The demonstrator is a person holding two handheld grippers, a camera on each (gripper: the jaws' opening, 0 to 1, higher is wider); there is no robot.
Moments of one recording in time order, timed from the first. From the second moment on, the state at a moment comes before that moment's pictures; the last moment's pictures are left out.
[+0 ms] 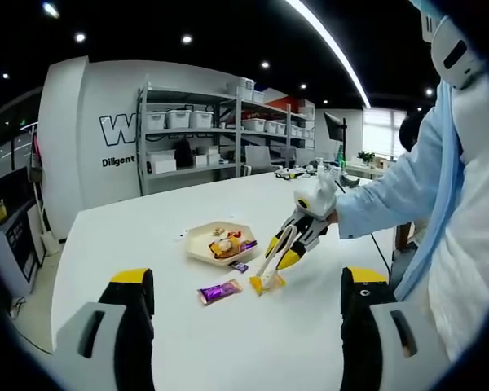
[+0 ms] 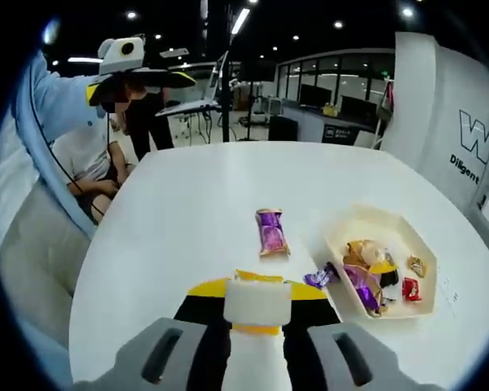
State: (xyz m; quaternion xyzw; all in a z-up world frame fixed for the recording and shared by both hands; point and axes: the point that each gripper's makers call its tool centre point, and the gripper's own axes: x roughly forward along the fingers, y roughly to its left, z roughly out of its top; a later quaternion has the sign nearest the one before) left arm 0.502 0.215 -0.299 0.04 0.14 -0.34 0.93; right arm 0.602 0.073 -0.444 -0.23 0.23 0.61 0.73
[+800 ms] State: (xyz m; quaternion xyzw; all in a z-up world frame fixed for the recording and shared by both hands) left arm 0.506 0.218 -0.300 0.03 0.13 -0.33 0.93; right arm 0.607 0.067 -0.435 -0.21 0.24 0.58 0.75
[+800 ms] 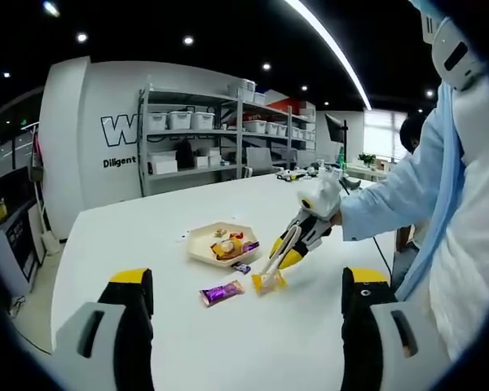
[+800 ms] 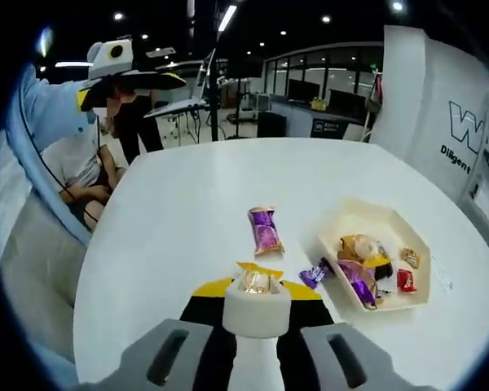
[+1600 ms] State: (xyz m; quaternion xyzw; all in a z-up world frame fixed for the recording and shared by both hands) left arm 0.505 0.221 -0.299 0.04 0.14 -0.33 0.93; right arm 0.676 0.057 -0.383 -0.19 0.20 0.53 0.80
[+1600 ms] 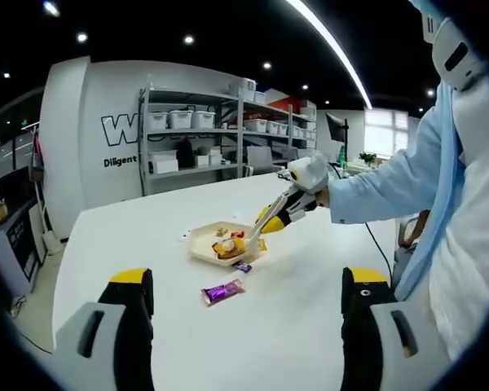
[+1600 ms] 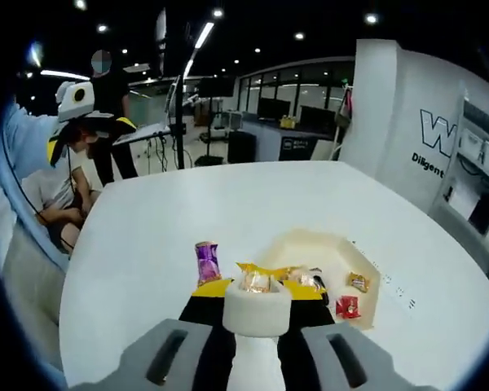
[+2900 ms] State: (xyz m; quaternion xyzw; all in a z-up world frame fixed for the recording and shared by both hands) left arm 0.516 0.223 -0.302 0.03 0.14 -0.33 0.93; right arm 0.737 0.046 -0.364 -0.18 0.18 0.50 0.83
